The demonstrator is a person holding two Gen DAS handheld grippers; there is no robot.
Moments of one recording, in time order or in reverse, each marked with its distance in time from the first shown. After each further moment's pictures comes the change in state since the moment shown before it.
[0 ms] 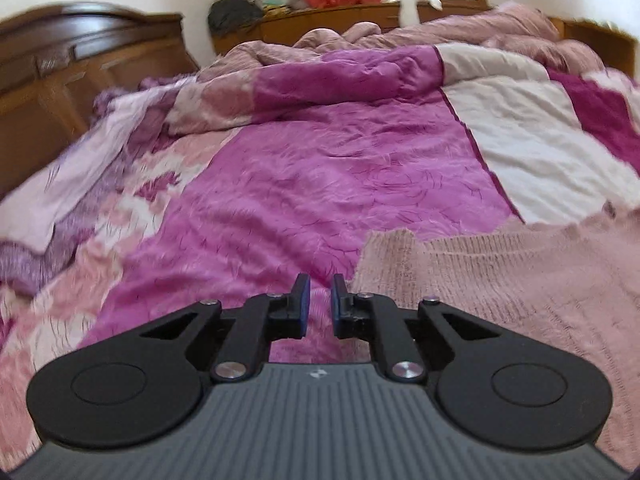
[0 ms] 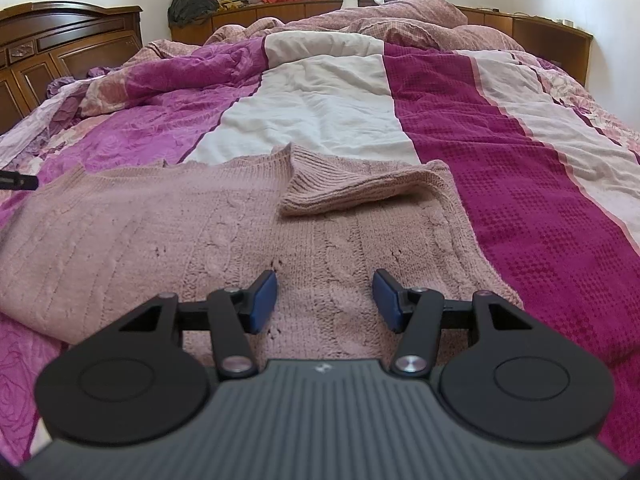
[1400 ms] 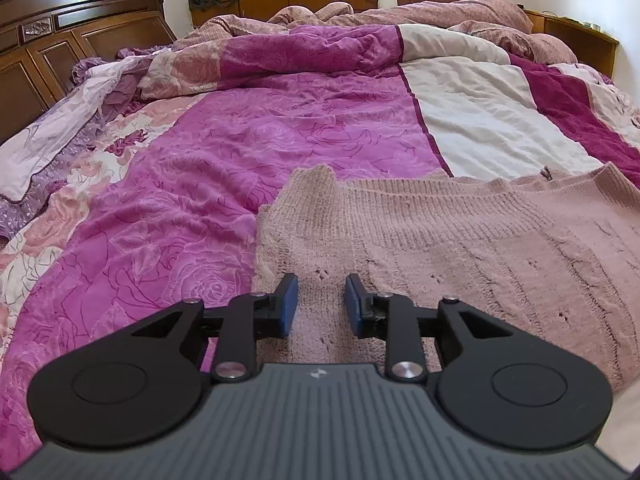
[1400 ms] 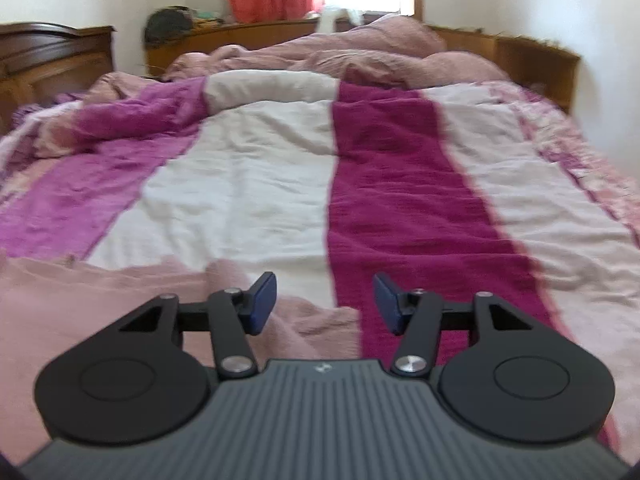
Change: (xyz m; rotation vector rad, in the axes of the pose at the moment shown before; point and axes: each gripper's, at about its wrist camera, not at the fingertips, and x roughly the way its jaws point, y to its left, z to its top) left arm -0.036 -0.038 -0.039 -0.017 0.068 -0.091; right arm 0.063 -0.081 0.099 0.005 -0.051 -0.025
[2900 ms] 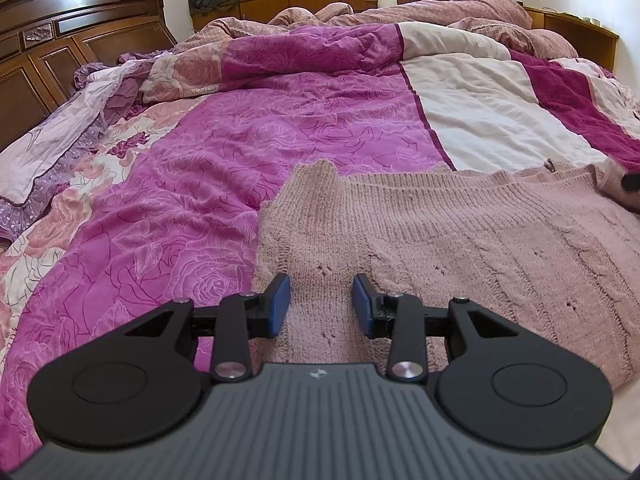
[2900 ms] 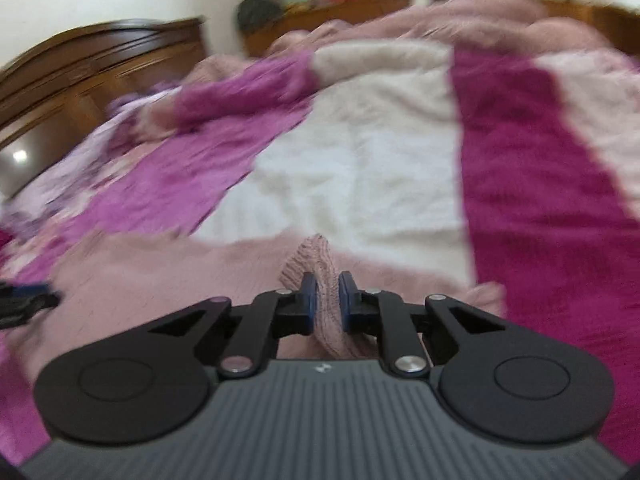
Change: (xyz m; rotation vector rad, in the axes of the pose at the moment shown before) left arm 0.001 -0.002 -0.005 0.011 -0.005 0.010; right arm 0.015 0.023 -0.010 -0.002 0.041 0.280
